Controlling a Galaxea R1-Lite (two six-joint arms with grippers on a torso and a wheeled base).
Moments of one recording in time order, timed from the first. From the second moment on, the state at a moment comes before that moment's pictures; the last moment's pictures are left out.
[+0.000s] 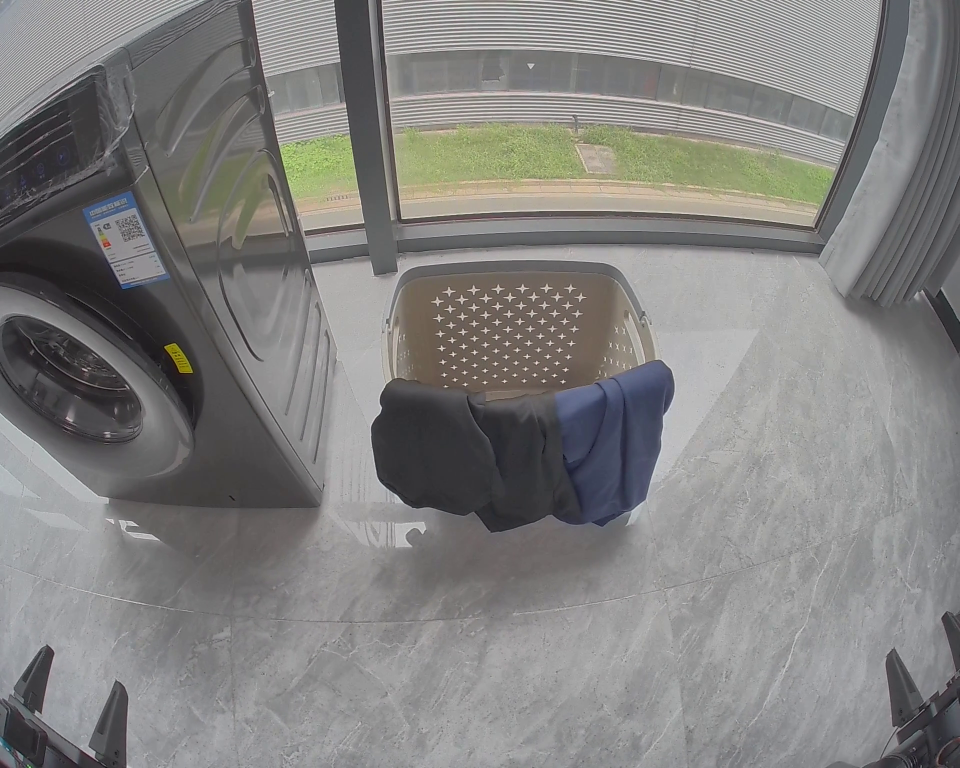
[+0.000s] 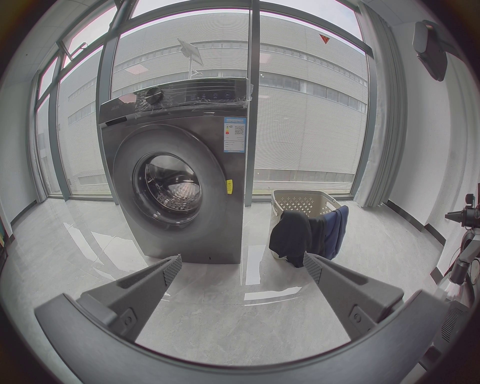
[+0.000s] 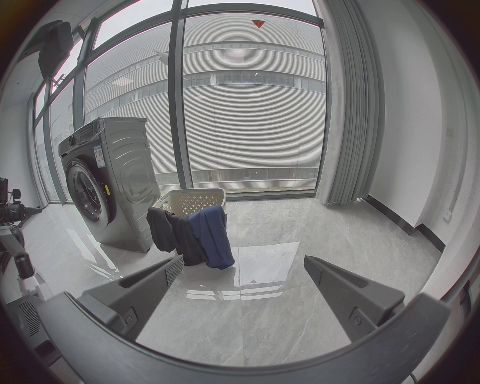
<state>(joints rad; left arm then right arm) 0.00 0.02 -0.02 0.00 0.01 -0.04 0.00 0.02 -0.02 0.00 0.01 0.00</state>
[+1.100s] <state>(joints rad) -0.01 0.02 -0.02 0.00 0.01 -0.04 0.00 0.02 -0.02 0.00 0.01 0.00</state>
